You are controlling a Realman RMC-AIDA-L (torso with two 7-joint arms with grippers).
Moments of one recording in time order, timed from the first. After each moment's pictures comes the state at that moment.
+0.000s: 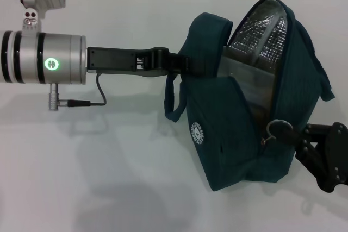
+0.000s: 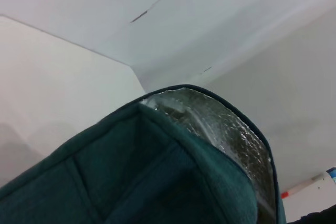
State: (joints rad) left arm -0.64 -2.08 0.83 0.68 1.87 1.67 -2.23; right arm 0.30 2.02 -1.46 -0.23 -0.95 -1.78 0.83
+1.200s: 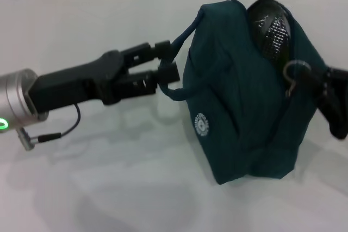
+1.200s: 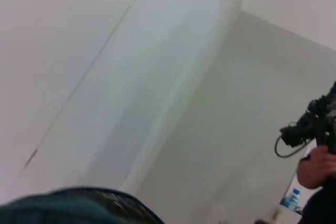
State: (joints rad) left arm -0.42 -2.08 0.84 0.61 1.53 1.88 -1.59; right arm 0.36 2.02 -1.46 -0.27 -0.76 -1.83 0.77
